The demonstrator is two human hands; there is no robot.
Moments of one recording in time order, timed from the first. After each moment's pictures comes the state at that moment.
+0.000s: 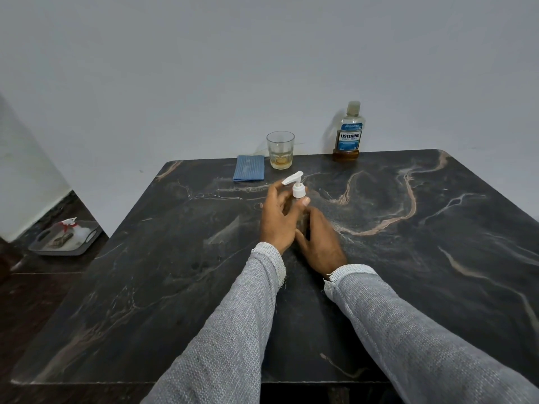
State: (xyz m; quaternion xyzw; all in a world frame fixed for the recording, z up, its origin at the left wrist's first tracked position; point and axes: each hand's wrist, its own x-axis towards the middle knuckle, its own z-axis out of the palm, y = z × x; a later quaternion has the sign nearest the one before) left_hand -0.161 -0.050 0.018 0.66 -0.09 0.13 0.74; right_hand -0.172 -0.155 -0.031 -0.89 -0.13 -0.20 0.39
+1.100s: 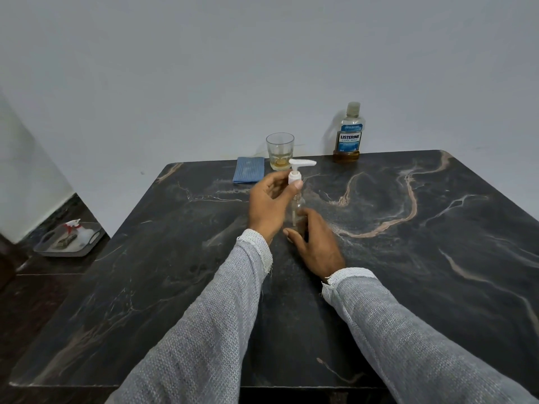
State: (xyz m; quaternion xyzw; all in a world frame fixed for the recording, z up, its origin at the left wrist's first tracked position) left_hand -0.160 -0.038 0.058 0.67 -0.07 0.15 0.72; right_hand -0.168 -0.155 -0.035 -0.88 -0.12 -0.19 0.42
